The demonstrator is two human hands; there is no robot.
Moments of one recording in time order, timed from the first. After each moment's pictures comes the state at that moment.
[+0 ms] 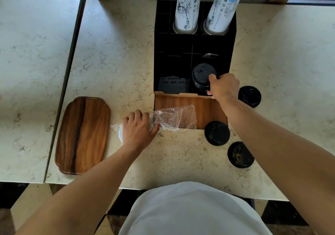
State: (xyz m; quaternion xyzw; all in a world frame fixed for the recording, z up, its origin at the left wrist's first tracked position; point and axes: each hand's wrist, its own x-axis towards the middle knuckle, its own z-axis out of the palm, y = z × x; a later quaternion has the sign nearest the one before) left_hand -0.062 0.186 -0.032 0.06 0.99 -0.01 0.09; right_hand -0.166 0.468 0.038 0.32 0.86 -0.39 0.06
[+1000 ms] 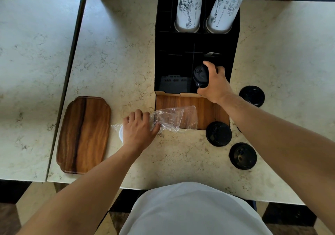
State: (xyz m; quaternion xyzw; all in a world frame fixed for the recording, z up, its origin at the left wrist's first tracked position) left_hand -0.062 0.186 -0.033 0.05 0.99 -0.01 0.09; right_hand -0.177 0.467 0.029 0.10 0.94 -0.28 0.17
